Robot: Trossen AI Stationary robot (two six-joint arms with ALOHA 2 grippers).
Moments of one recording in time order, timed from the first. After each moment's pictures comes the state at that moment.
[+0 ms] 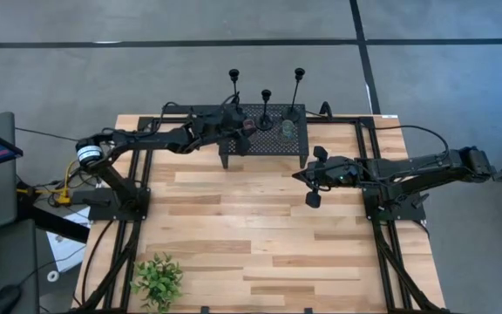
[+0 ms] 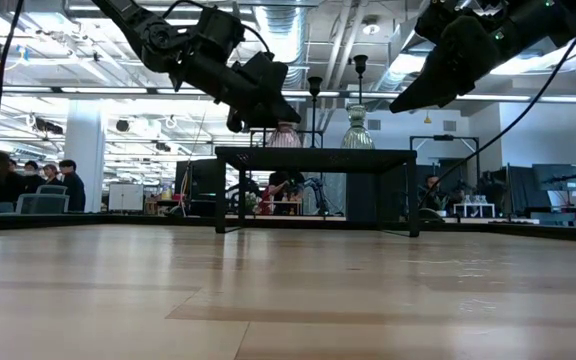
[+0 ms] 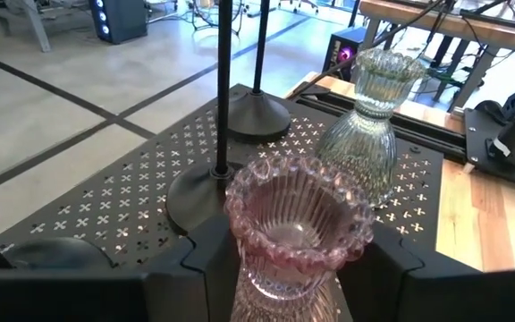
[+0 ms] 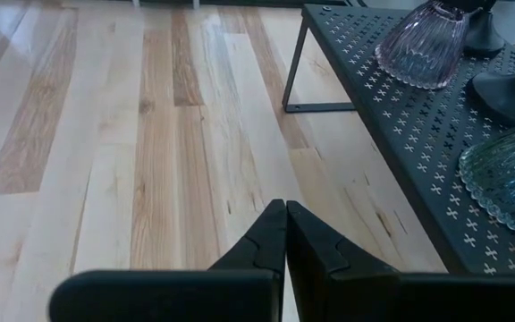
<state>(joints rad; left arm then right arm) 0.43 1.43 0.95 0.37 -0.02 -0.06 0.02 1.03 0.60 -0.11 0.26 -0.01</state>
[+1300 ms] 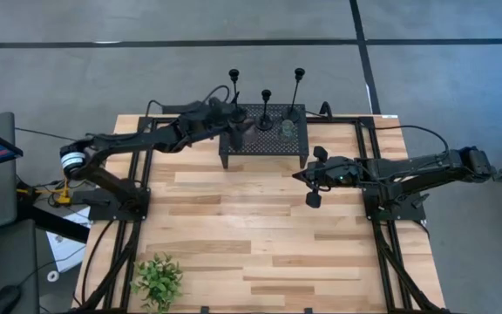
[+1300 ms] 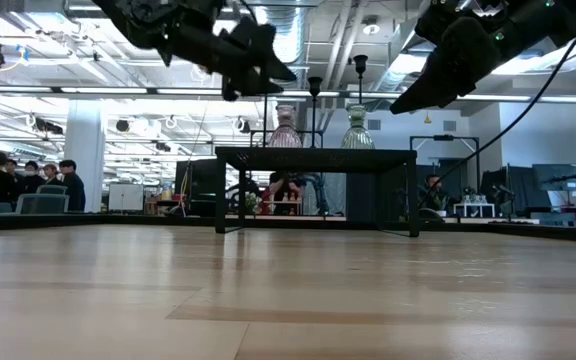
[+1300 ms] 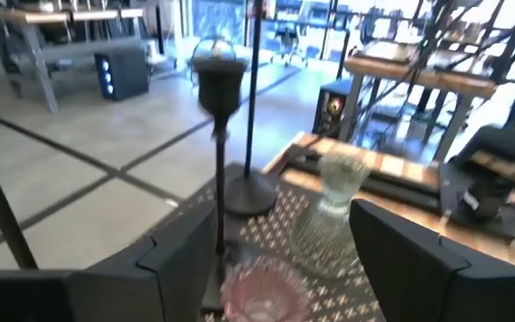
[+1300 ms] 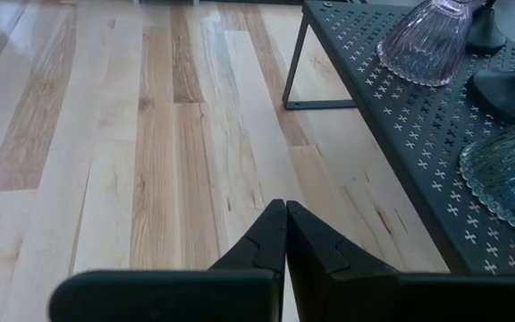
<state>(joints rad) 0.42 1.29 0.95 0.37 -0.02 -0.03 0.02 1.03 0.60 -0.11 0.26 -0.01</state>
